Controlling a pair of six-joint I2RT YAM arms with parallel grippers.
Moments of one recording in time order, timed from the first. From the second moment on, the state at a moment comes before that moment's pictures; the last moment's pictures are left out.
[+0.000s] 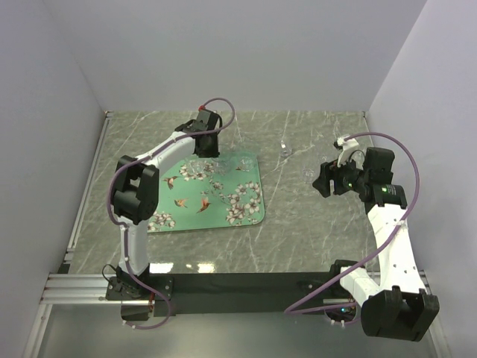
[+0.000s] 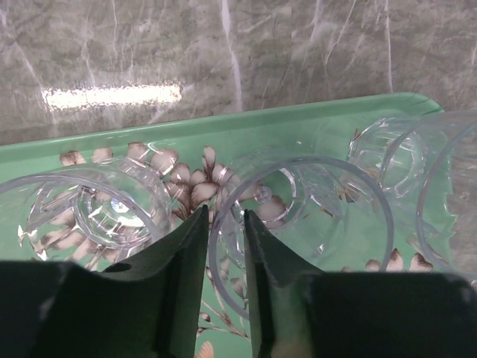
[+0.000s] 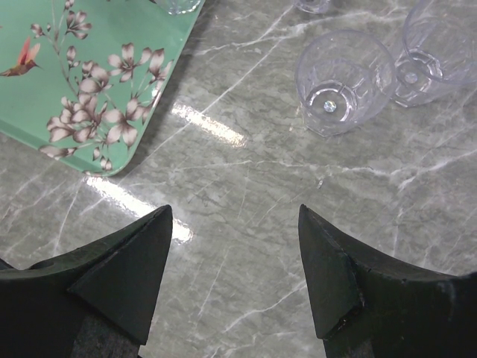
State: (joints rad) left arm -0.45 2.03 1.64 -0.54 -0.14 -0.41; right arm -0.13 0.97 0.93 -0.68 -0.57 -0.30
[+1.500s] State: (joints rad) left arm -0.43 0.86 0.99 -0.41 -0.18 -0.54; right arm -0.13 1.50 1.27 -0.68 -0.35 0.08
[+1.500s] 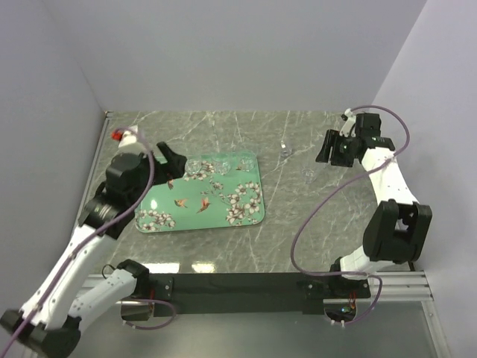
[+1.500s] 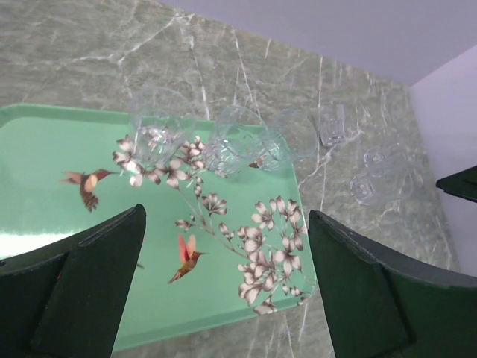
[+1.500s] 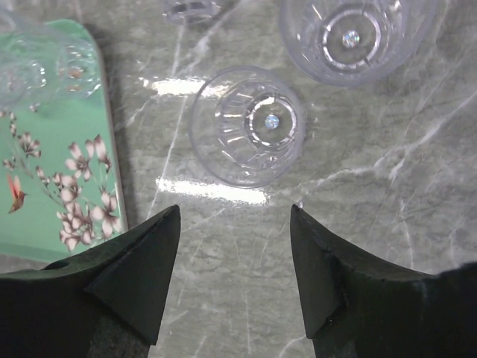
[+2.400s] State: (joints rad) left arm -0.43 0.45 0.73 -0.55 -0.22 -0.77; right arm -0.13 1.82 1.35 -0.66 -0.25 0.14
